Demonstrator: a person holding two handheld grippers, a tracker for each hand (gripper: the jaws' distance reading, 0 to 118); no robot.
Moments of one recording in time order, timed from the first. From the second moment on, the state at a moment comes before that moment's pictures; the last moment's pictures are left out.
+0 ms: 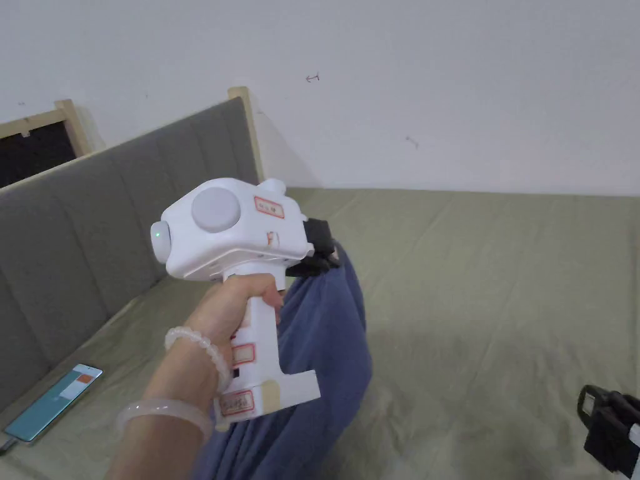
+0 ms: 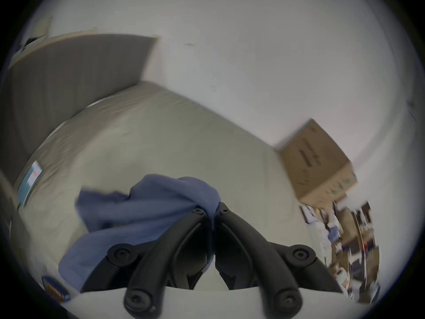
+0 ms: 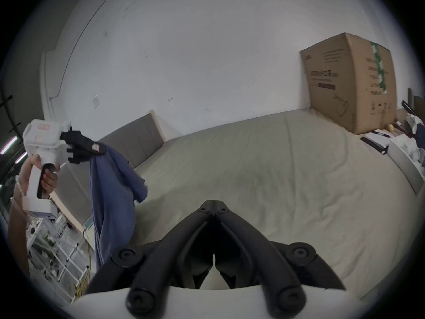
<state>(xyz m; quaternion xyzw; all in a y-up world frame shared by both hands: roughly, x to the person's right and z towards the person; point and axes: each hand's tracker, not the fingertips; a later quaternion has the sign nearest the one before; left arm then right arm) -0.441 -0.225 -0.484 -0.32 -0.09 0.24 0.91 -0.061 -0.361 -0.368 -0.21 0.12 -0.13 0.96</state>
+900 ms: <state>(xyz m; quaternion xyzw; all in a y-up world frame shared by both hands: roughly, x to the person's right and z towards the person) -0.094 -0.476 -0.461 -0.56 -0.26 0.06 0.78 0.122 -0.350 -0.314 -0.17 -0.11 -0.19 0.96</state>
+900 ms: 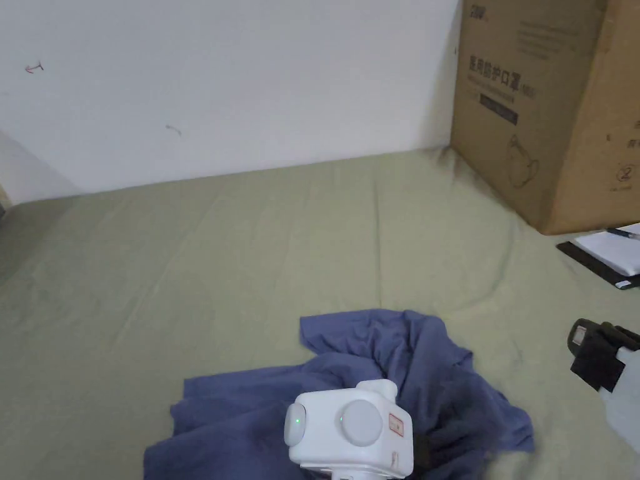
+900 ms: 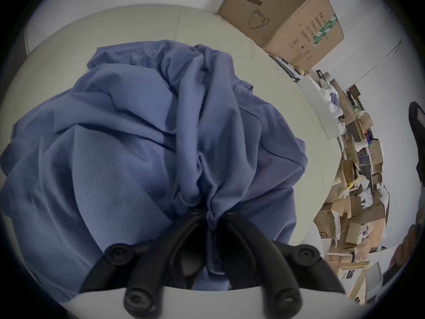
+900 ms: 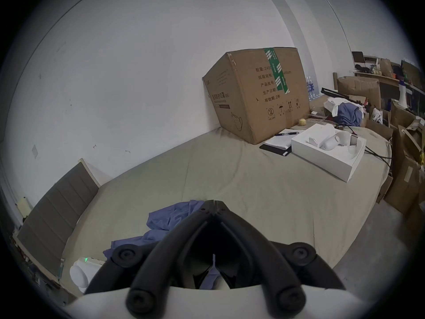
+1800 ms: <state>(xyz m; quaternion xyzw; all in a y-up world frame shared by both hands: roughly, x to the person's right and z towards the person) -0.349 -0.429 -0.533 -0.50 -0.02 0.14 0.85 0.064 -0.386 -0.385 -0.28 -0.03 -0.14 0.95</state>
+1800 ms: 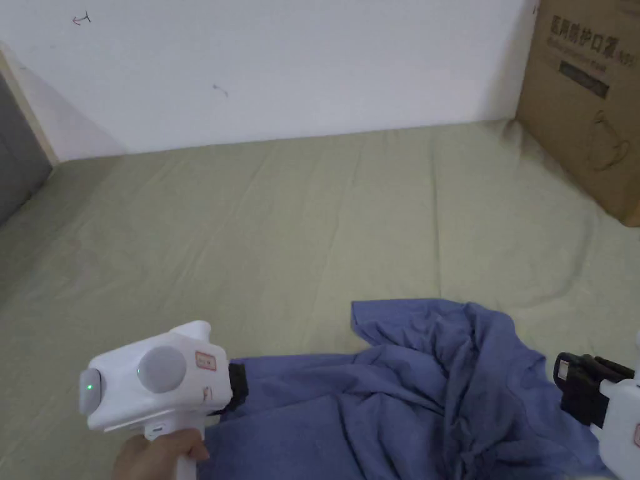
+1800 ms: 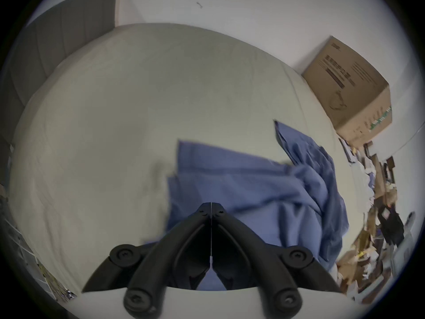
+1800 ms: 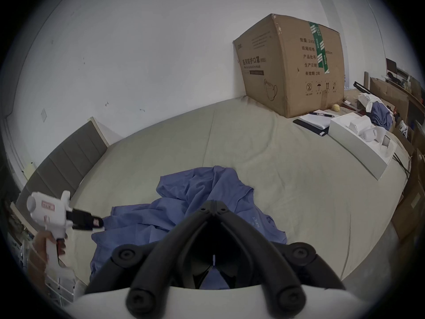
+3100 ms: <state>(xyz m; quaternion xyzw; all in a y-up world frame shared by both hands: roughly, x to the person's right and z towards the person) -0.326 -0.409 -0.543 -0.50 -0.09 0.05 0.86 0.047 -0.431 -0.664 -0.48 0.18 0.10 0.85</state>
